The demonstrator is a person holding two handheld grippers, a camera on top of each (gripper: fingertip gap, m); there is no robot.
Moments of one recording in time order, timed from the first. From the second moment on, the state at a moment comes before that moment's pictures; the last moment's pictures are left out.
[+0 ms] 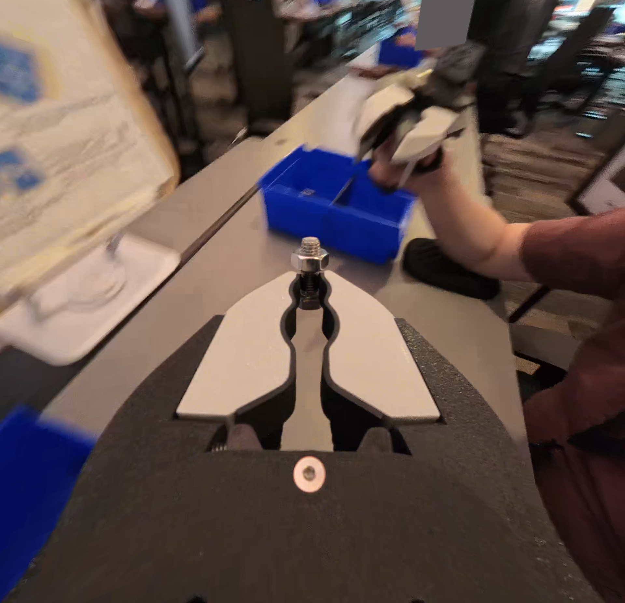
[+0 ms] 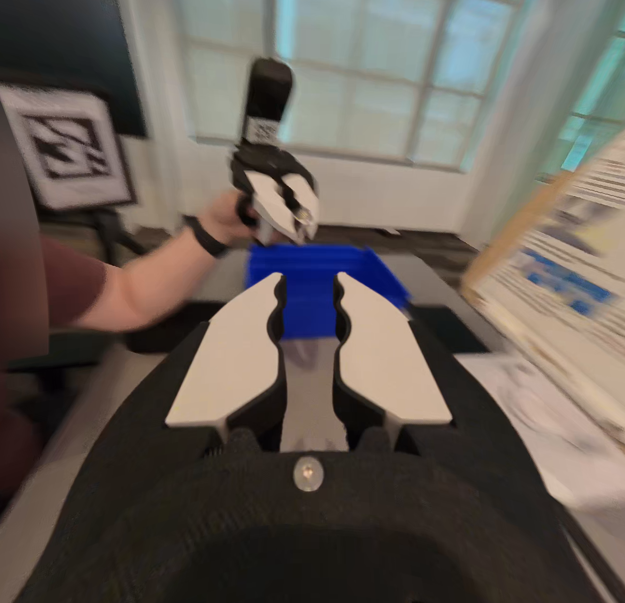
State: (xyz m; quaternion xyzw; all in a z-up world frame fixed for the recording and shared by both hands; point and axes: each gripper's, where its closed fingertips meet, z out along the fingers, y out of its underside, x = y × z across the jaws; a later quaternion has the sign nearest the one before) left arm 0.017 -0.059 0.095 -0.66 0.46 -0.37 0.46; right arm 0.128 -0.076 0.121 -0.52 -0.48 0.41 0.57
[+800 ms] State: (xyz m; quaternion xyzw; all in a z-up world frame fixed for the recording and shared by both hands) left arm 0.105 -0.129 0.086 -0.57 0.57 -0.41 0.43; right arm 0.091 -0.124 0.111 -0.46 -0.49 0.55 0.49
